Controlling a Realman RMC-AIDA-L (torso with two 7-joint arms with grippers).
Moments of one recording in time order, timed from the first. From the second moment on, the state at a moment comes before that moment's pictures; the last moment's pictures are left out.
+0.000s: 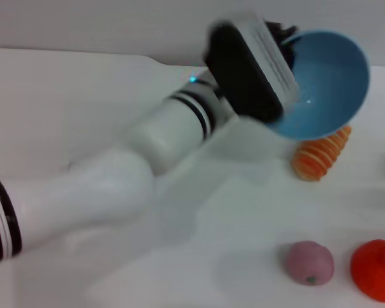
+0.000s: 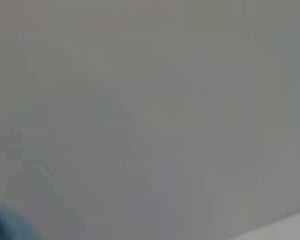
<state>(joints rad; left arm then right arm) -0.60 -2.08 2.38 1.03 1.70 -0.36 -1.68 0.23 2.07 -0.40 -0.22 -1.38 -1.32 1.01</state>
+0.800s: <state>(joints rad) -0.78 -2.07 1.98 0.61 1.47 0.26 -2.14 0.51 2.07 -0.64 -0.70 -2.44 -1.56 2.03</state>
